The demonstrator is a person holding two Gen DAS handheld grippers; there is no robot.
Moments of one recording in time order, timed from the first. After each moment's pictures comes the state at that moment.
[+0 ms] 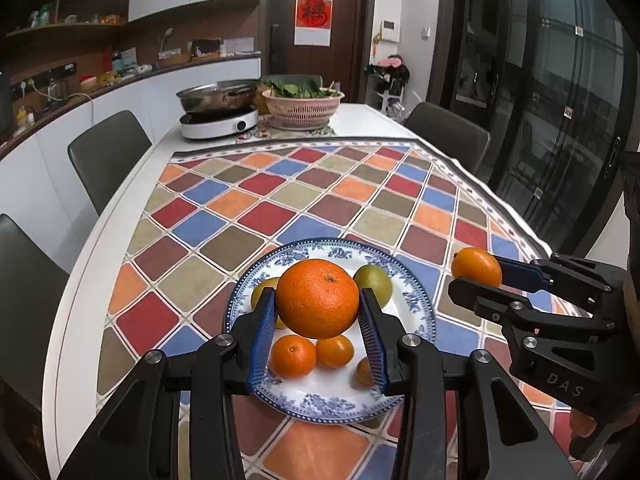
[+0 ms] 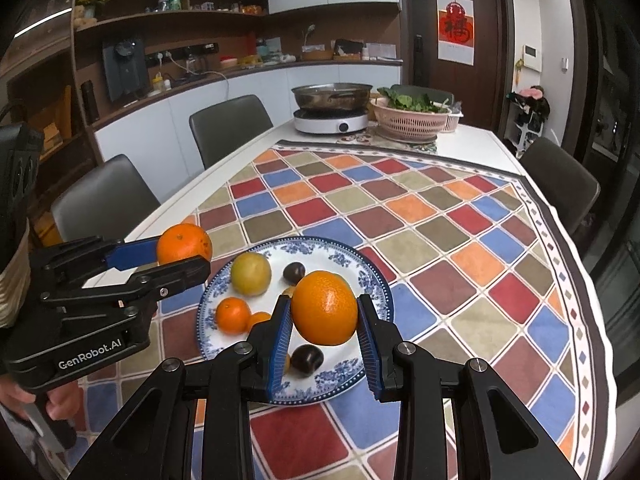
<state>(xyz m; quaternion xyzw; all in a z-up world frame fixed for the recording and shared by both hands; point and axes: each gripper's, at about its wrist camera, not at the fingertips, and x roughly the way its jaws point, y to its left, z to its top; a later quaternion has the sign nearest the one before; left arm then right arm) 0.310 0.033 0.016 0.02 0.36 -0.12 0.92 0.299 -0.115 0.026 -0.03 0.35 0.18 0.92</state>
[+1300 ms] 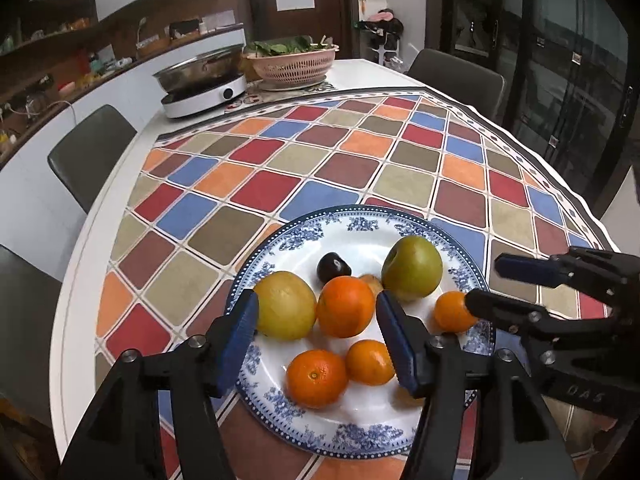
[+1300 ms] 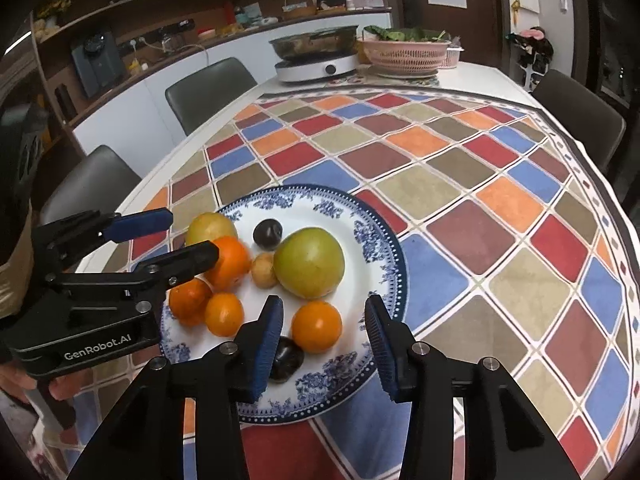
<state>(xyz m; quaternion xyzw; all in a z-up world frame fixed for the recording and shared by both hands) 0.358 0.019 -0.025 0.09 0.42 -0.11 0.90 0.348 -0.122 -0.036 0.01 0.42 0.18 0.89</state>
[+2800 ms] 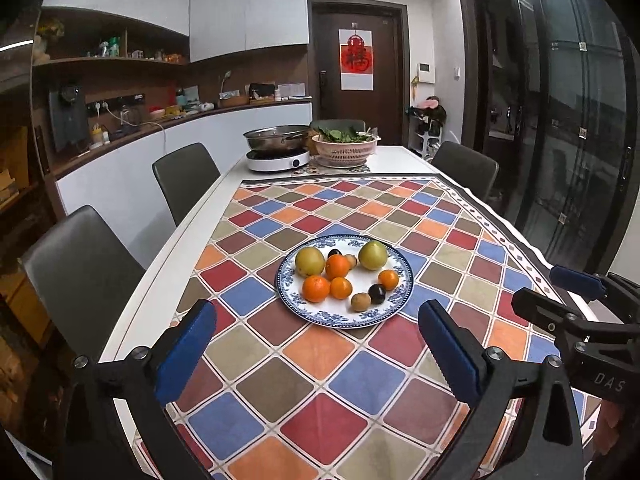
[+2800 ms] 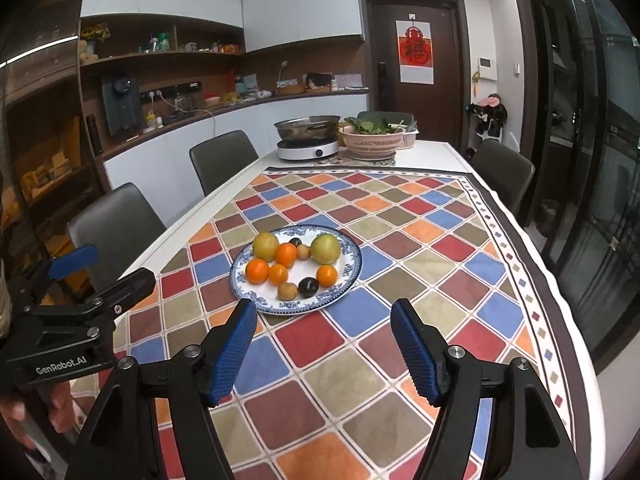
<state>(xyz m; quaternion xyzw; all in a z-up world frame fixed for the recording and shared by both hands) 0.118 0.019 0.070 0.02 0.28 -0.01 0.96 0.130 -0.163 0.062 0.00 0.29 0.13 0.95</state>
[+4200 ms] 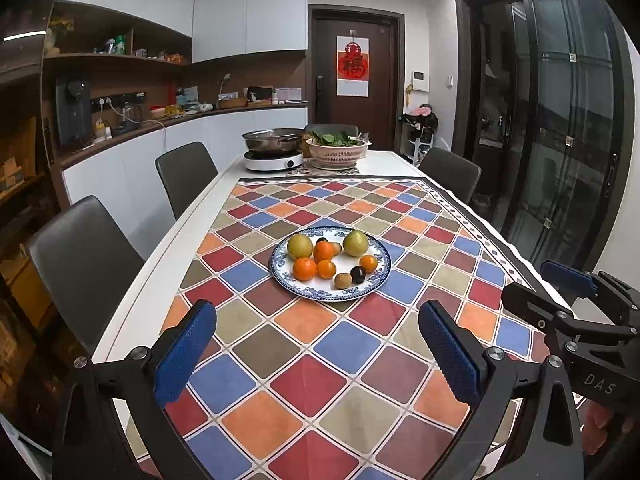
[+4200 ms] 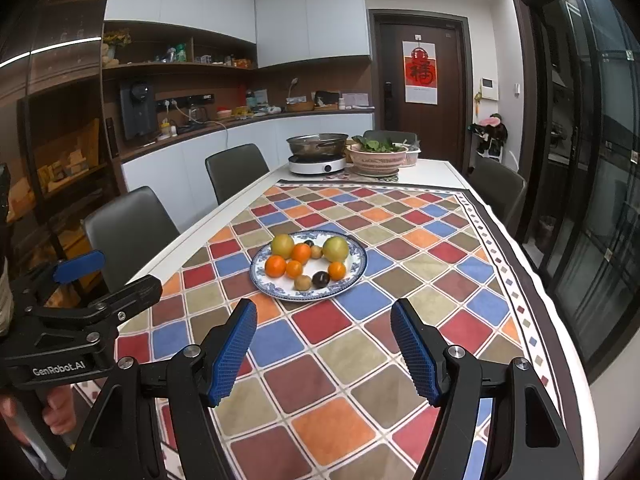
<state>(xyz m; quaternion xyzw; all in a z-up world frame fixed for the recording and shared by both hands) 0.053 0.018 0.081 0.01 0.27 -0.02 0.96 0.062 -0.162 0.075 -0.01 0.26 0.14 0.96</state>
